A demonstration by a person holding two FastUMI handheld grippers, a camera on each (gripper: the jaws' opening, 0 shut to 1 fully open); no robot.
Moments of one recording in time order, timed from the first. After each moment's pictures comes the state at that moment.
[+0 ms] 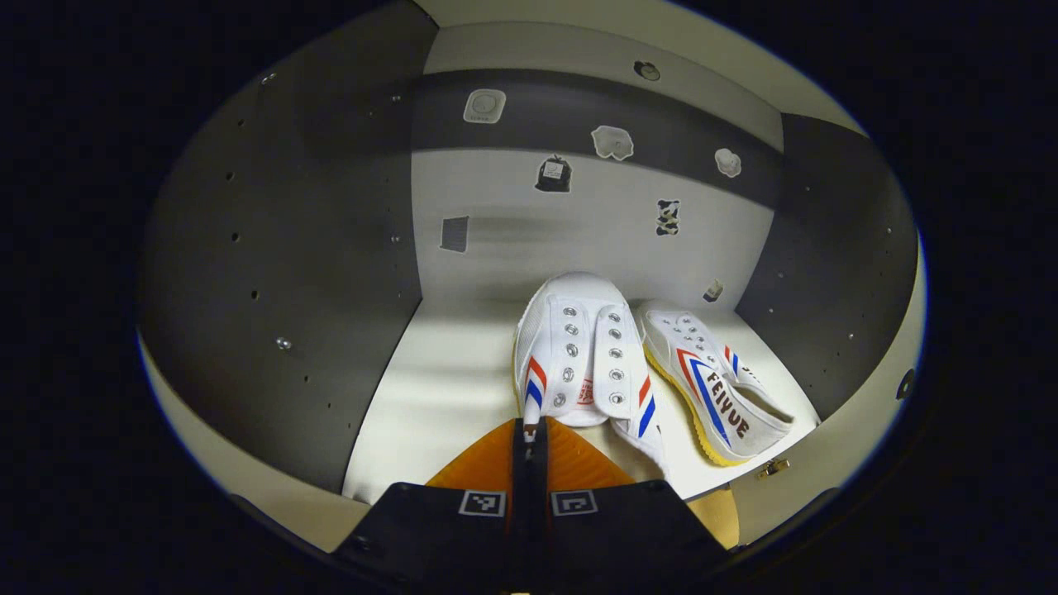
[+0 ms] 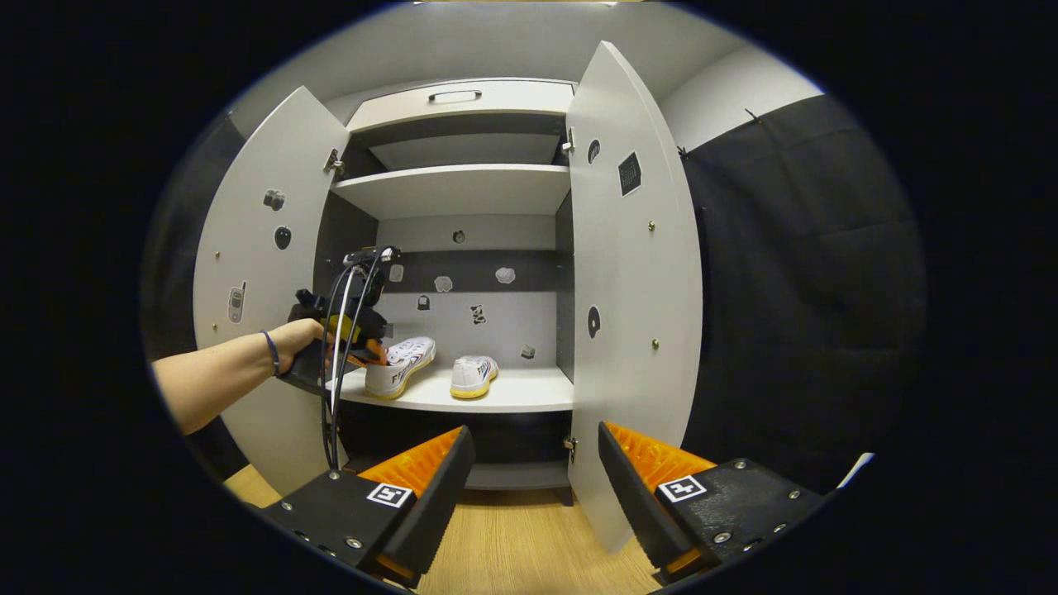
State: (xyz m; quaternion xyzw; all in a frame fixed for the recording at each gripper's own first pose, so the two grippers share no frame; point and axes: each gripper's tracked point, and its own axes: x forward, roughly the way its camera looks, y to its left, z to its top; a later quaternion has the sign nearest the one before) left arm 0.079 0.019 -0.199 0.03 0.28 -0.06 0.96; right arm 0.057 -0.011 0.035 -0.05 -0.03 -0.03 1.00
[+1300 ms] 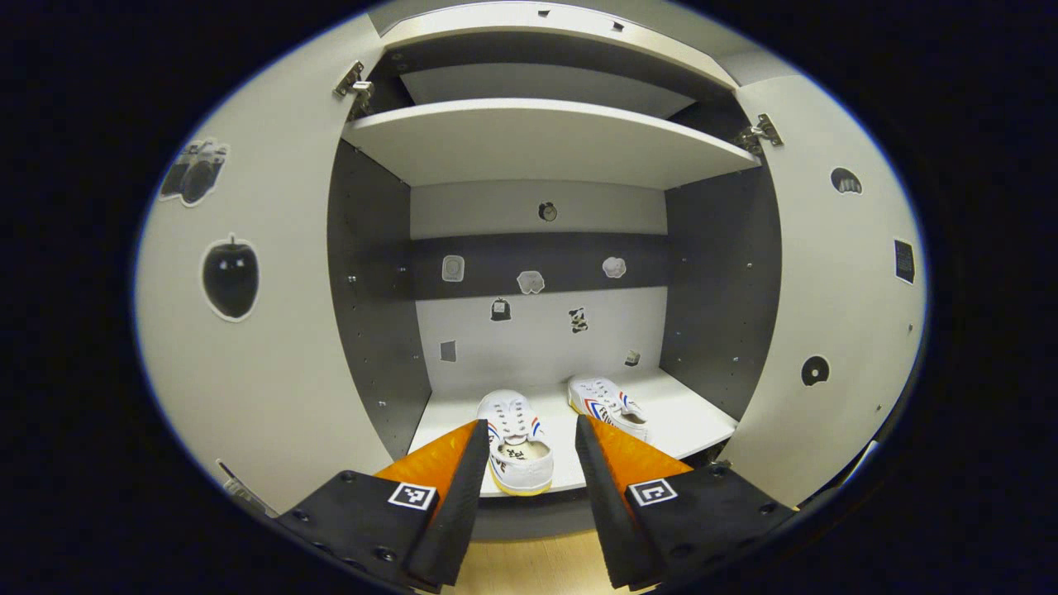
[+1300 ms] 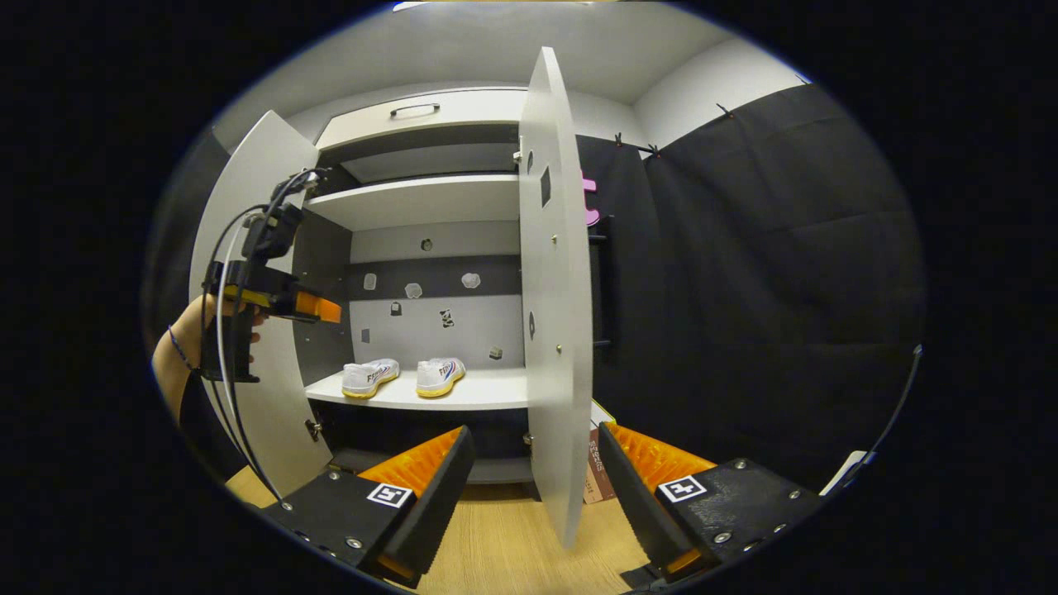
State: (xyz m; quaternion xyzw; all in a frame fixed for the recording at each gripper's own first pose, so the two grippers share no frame) left arm 0.036 -0.003 -0.111 0.08 0.08 -0.11 0.99; right arm 0.019 -0.085 0.049 -0.03 -0.03 -0.06 1.00
